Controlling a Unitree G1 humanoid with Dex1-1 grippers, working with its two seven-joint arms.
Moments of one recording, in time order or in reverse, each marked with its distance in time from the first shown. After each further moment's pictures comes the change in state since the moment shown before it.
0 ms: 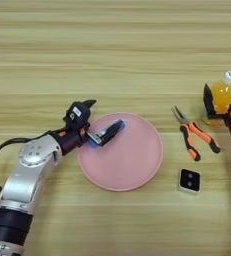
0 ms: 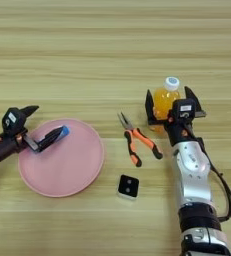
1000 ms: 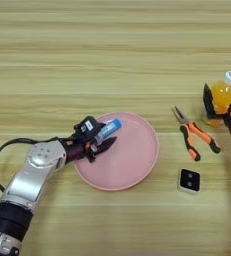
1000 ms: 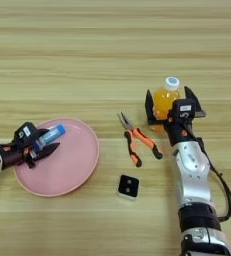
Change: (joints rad) left arm -0.046 0.047 -0.107 0.141 0.157 -0.011 -0.048; right arm 0.000 0.002 0.001 -0.001 0.000 0.000 -0.004
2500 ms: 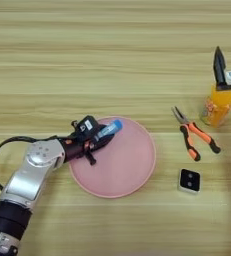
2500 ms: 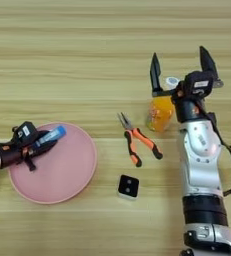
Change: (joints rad) left arm -0.005 0.009 0.004 -0.004 0.001 -0.013 -0.020; right arm -0.019 -0.027 -0.002 -0.394 0.024 0.026 -0.010
